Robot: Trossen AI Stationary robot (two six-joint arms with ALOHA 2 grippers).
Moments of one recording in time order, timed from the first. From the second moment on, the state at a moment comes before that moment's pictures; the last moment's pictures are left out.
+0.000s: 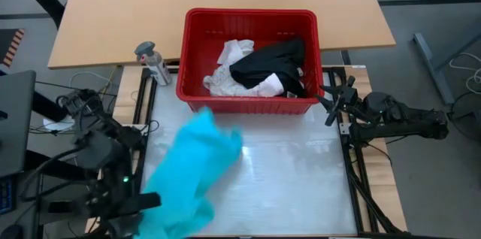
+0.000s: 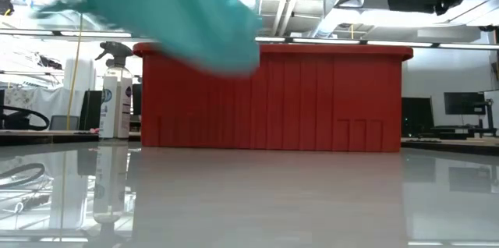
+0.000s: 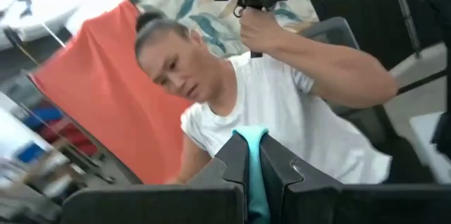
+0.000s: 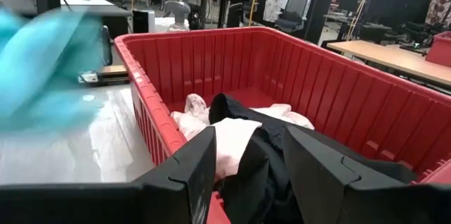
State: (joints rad) left arm -0.73 1.40 1.77 -0.37 0.62 0.64; right arm 0.00 0.31 0.55 -0.34 0.57 -0.08
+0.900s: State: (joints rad) left arm 0.12 1.46 1.76 -0.42 0.28 0.18; right arm 0.00 0.32 0.54 -0.47 0.47 0.16
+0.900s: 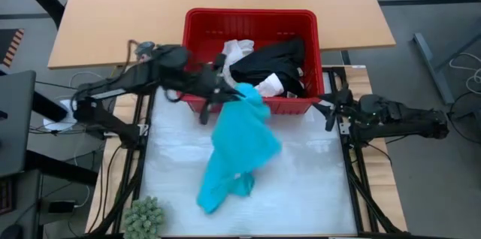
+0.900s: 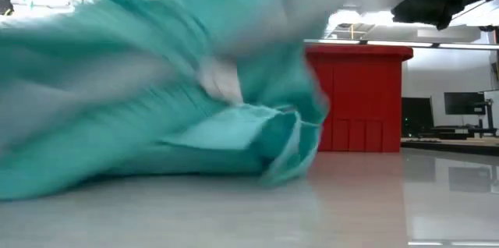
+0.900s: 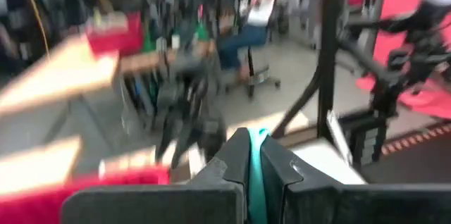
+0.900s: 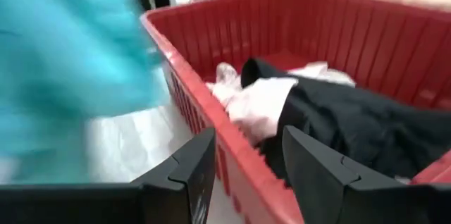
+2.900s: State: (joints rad) left arm -0.11 1.34 1.76 -1.05 0.08 0.10; right arm 0.03 1.32 0.45 0.18 0.36 0.14
